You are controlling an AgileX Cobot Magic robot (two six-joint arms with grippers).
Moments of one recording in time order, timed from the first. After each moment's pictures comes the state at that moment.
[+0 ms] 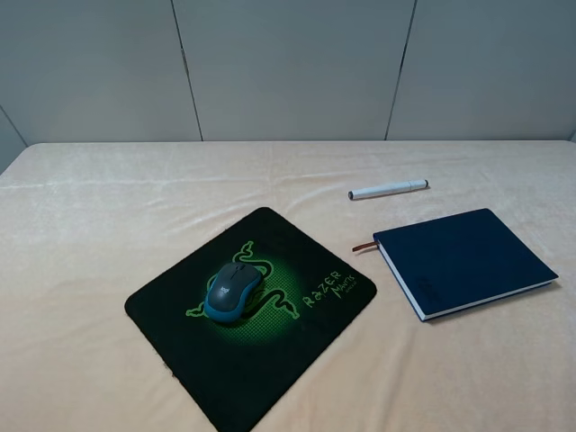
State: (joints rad) left arm -0.13 0.00 -0.49 -0.02 1.06 0.08; right arm -0.05 -0.01 -0.50 0.00 1.03 0.00
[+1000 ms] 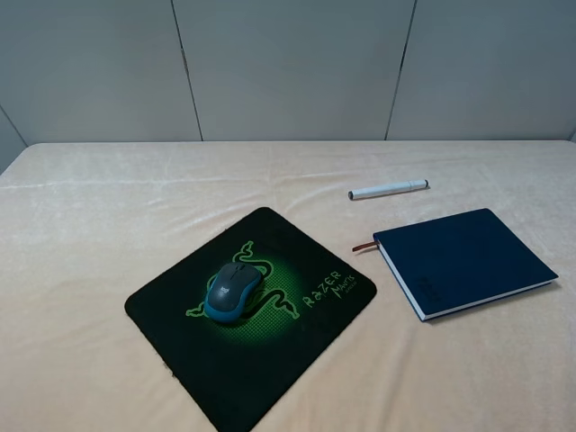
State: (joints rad) left arm -0.13 0.00 -0.49 -0.02 1.06 0.08; right arm -0.05 0.71 -0.85 0.03 0.86 -0.25
